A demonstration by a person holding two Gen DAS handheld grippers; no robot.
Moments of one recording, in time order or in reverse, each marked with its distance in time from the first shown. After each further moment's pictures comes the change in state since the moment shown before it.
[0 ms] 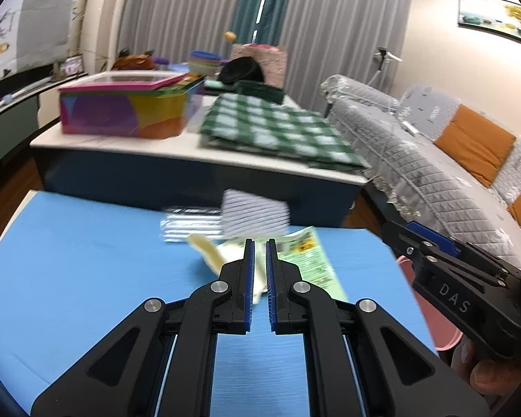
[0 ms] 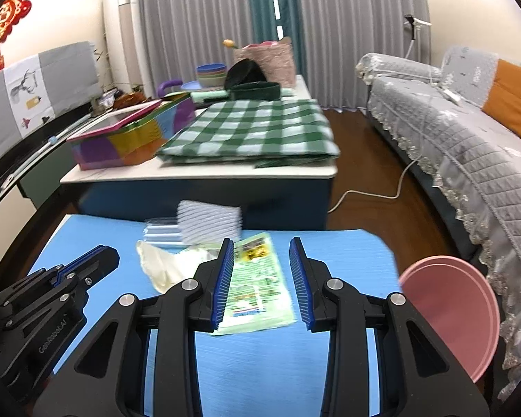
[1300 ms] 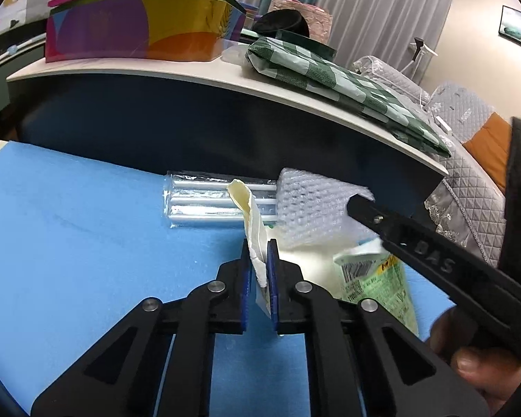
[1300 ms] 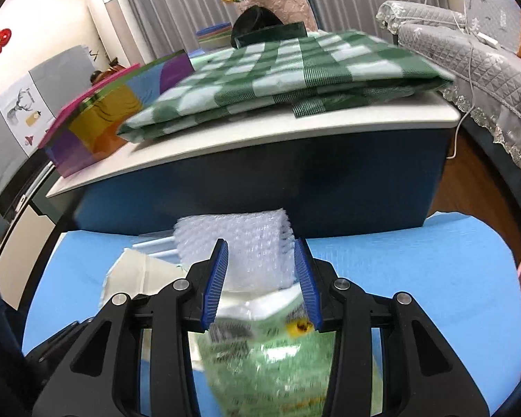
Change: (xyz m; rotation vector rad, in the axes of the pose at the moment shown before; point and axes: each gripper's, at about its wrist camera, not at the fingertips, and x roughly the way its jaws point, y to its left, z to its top) left arm 0.110 0.046 -0.010 -0.120 0.113 0.021; right arm 0.150 0.010 0.006 0.134 0.127 0.156
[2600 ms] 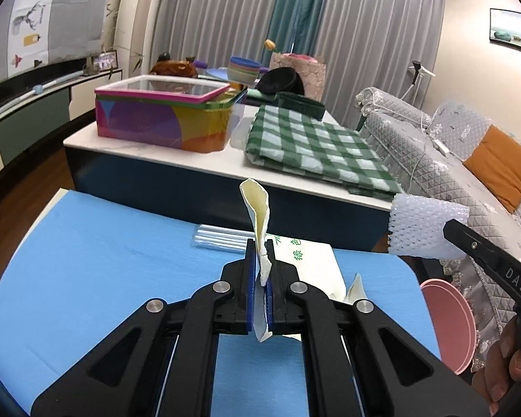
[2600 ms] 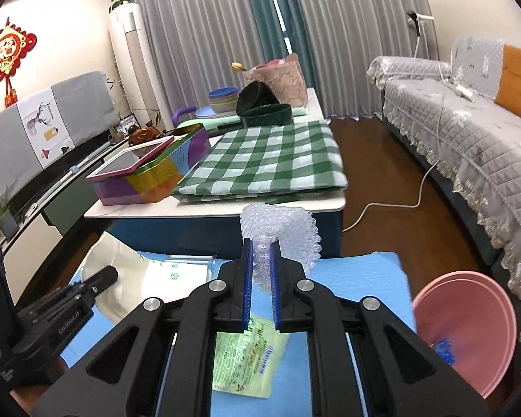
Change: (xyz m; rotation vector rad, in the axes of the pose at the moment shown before) left arm -0.121 -0.031 0.016 0.042 -0.153 0.087; right arm -0.174 -0.006 0.004 -0.076 -0.194 -0.039
